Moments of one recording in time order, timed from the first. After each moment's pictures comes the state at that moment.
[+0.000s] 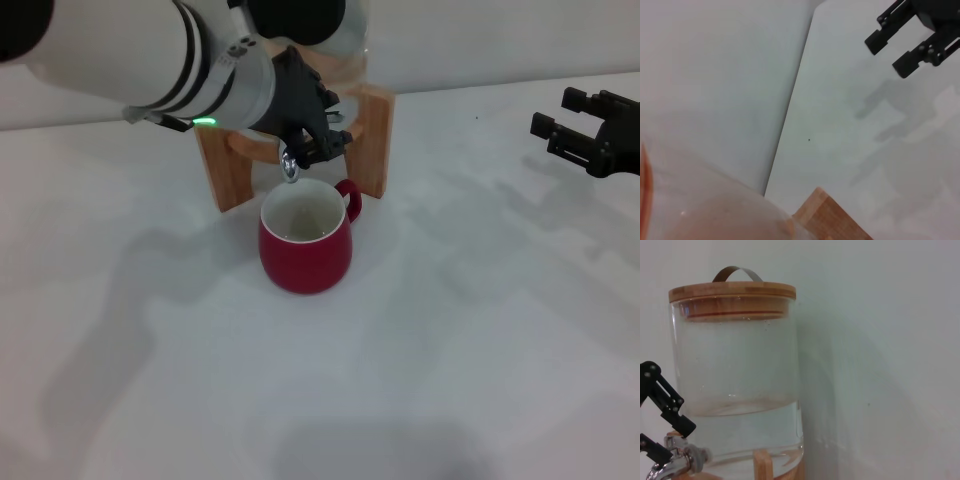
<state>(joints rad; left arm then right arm) -0.90 -2.09 1.69 1.28 -0.62 -1.08 0.87 0.45 2.01 -0.36 -0.57 1.38 1.40 -2.06</state>
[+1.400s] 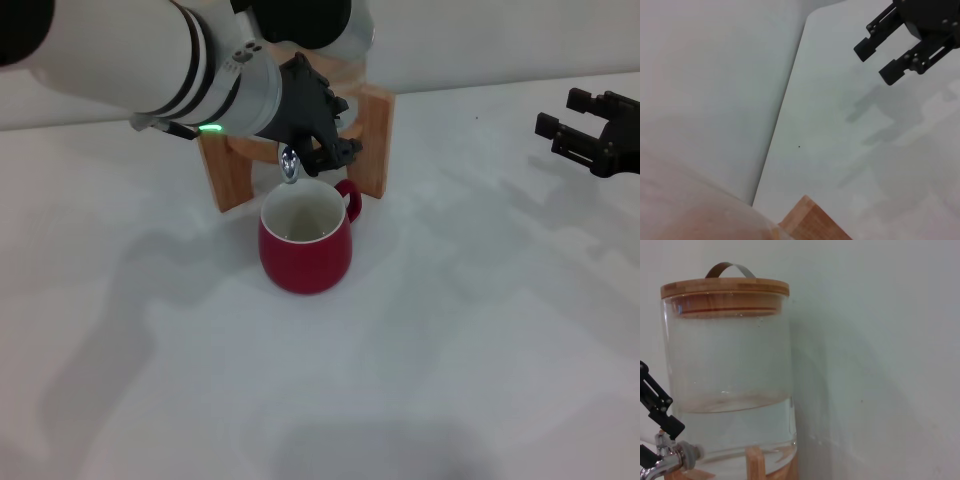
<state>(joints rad) -0.90 -2.09 1.70 1.29 -0.64 -1.09 0.86 0.45 2.01 -0.36 -0.57 1.38 1.38 -2.06</state>
